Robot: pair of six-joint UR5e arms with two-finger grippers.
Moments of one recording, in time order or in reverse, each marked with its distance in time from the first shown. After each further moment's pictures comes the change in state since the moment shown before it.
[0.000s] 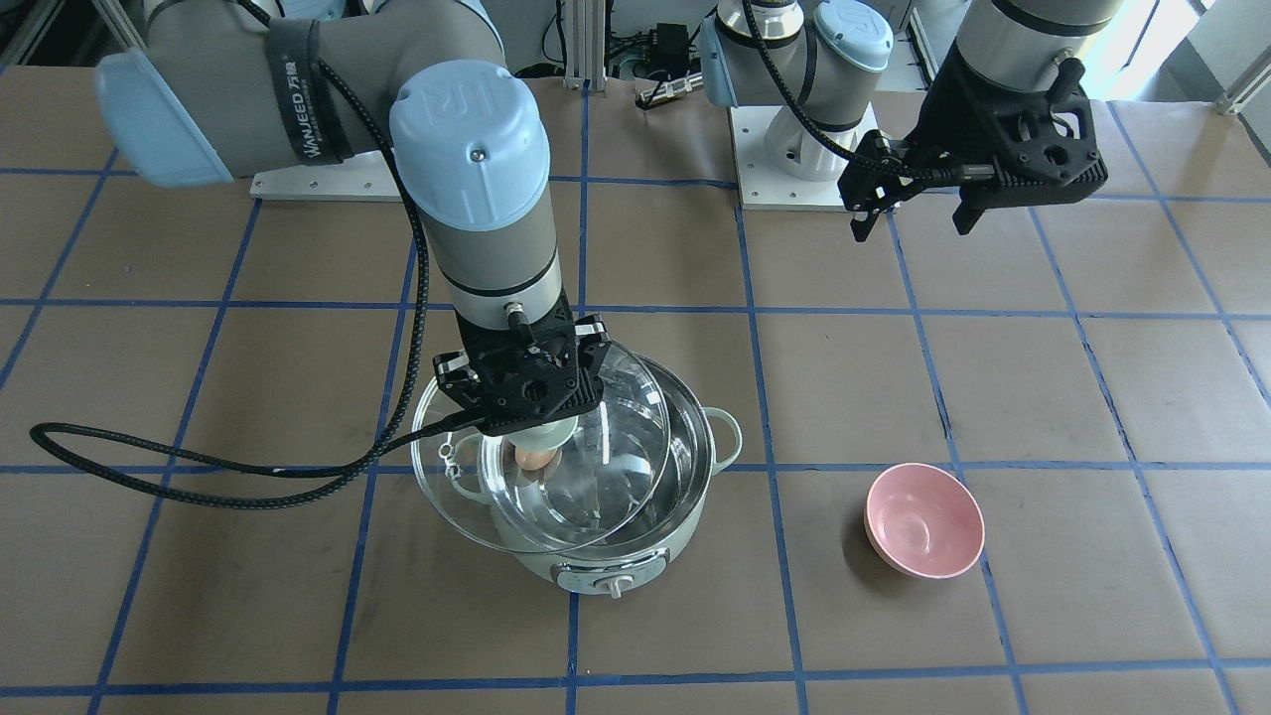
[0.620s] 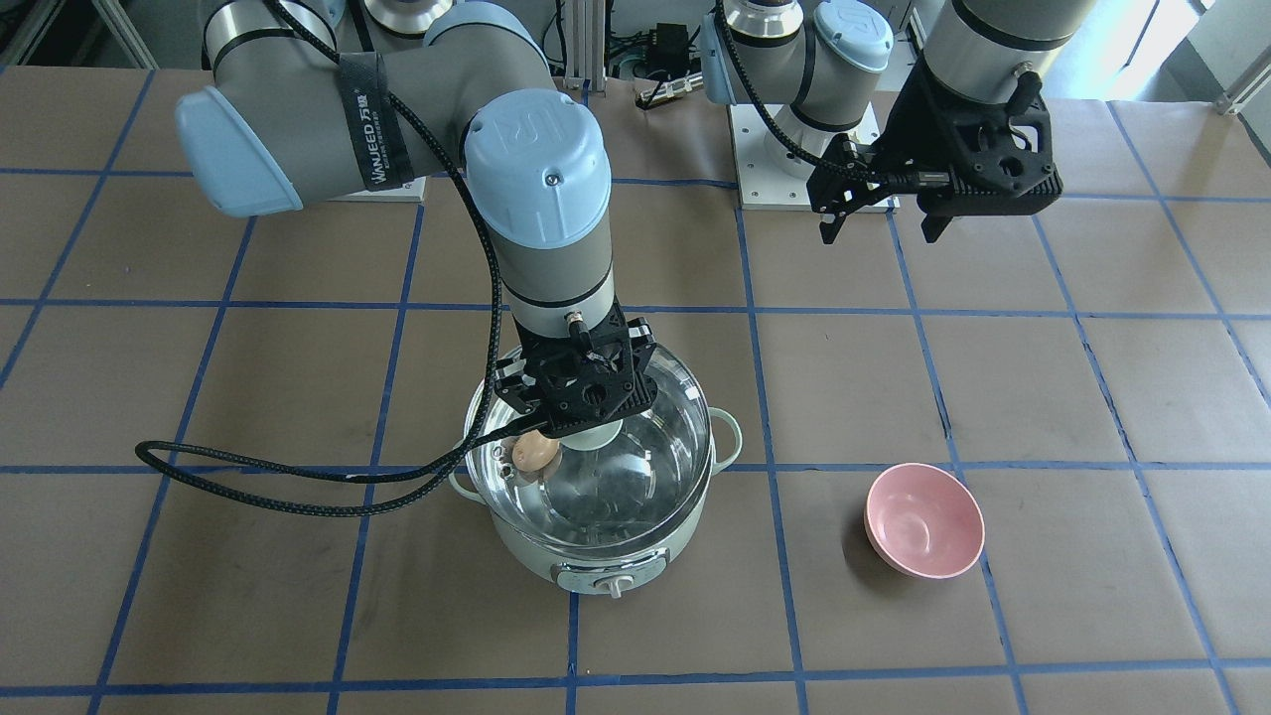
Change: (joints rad) left arm -0.049 -0.006 -0.011 0.018 -0.022 0.006; right arm 0.042 0.031 0.006 -0.035 0.031 0.024
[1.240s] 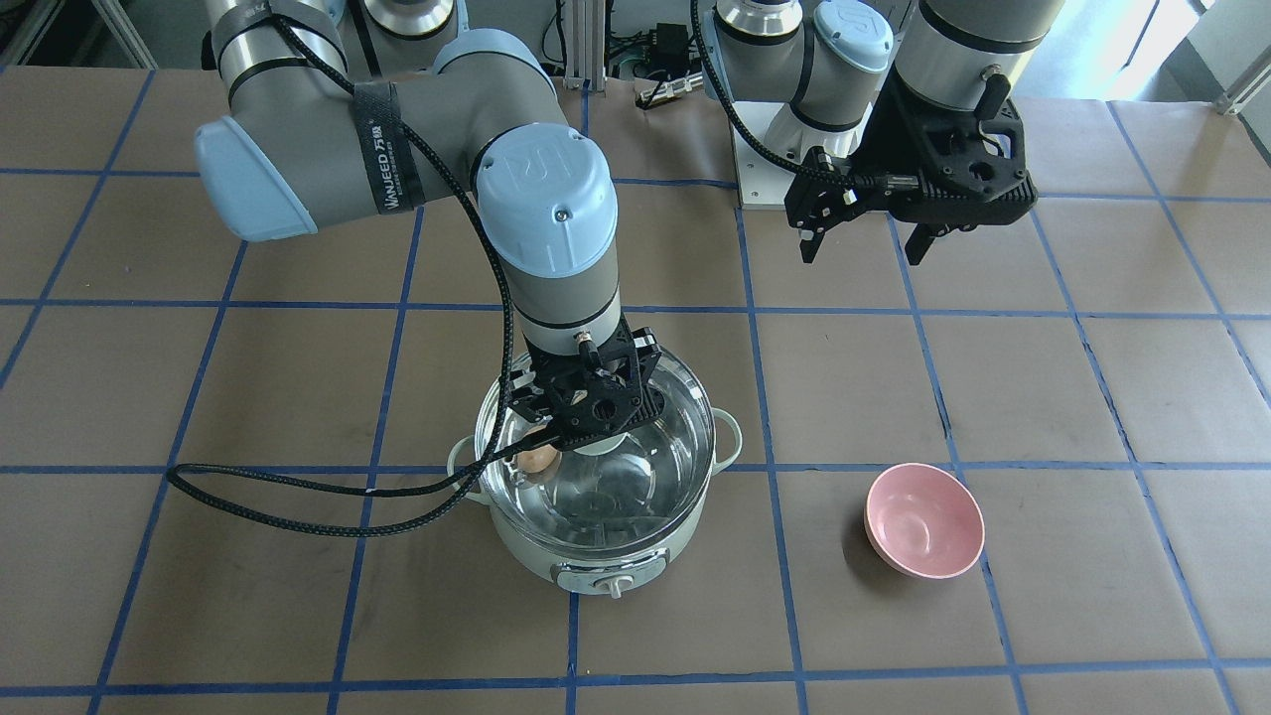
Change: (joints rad) left arm -0.035 -0.010 -0.018 0.104 -0.002 0.006; right arm 0.004 0.023 0.009 -0.009 0.016 -0.017
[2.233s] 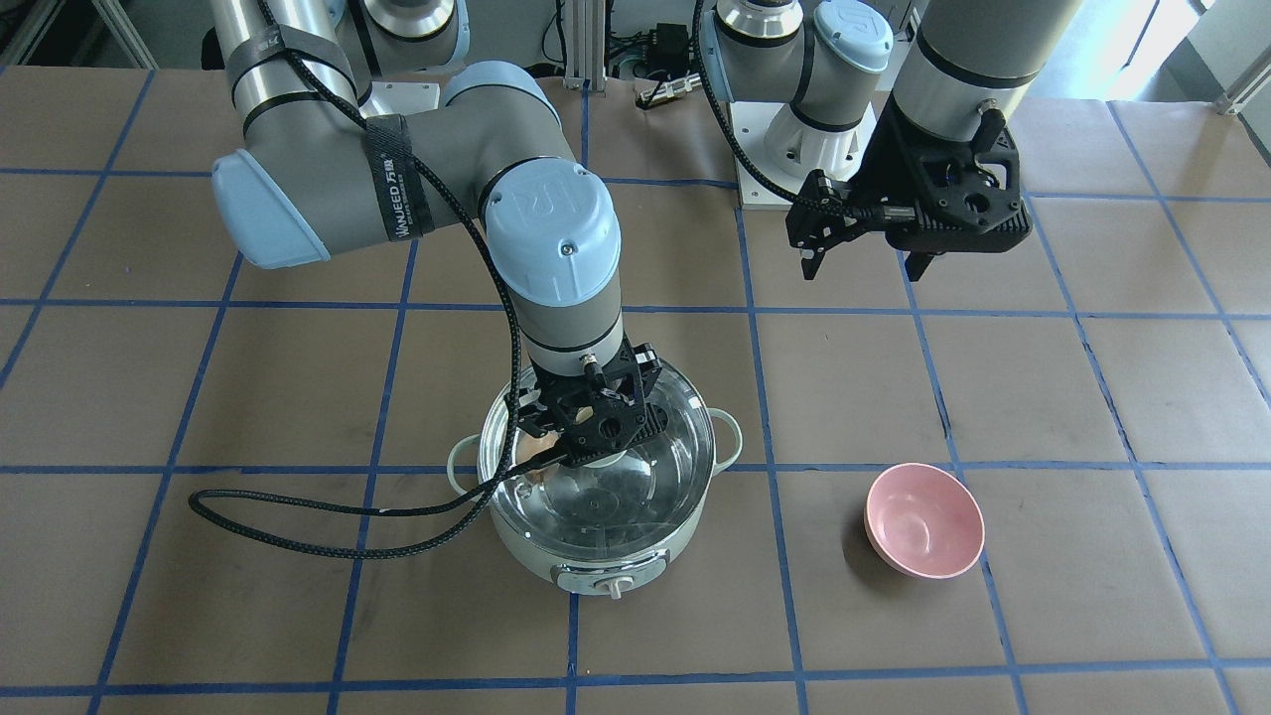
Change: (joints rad) left arm 0.007 -0.029 -0.003 0.007 0.009 0.005; right arm 0.000 0.026 0.013 -0.036 0.001 -0.026
